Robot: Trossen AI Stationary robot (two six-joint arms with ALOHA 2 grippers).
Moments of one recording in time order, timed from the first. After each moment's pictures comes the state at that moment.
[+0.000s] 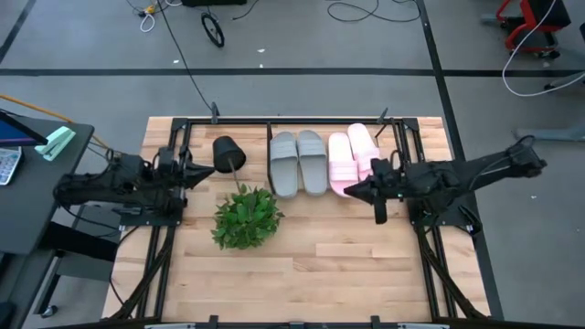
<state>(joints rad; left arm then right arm) -0.04 0.20 0.41 -0.09 -0.21 -0.25 0.25 0.86 0.78 -0.17 0.26 0.54</state>
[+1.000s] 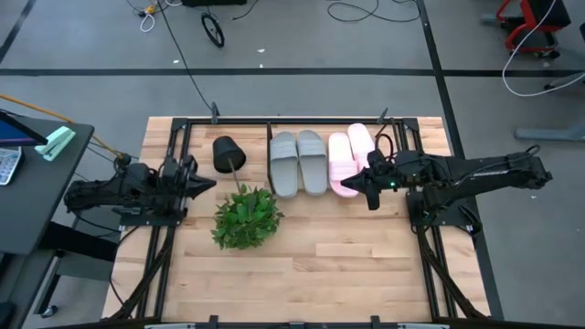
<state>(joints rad) -0.03 0.00 0.22 -0.06 -0.08 -0.22 0.03 0.86 0.71 -0.17 0.06 0.64</state>
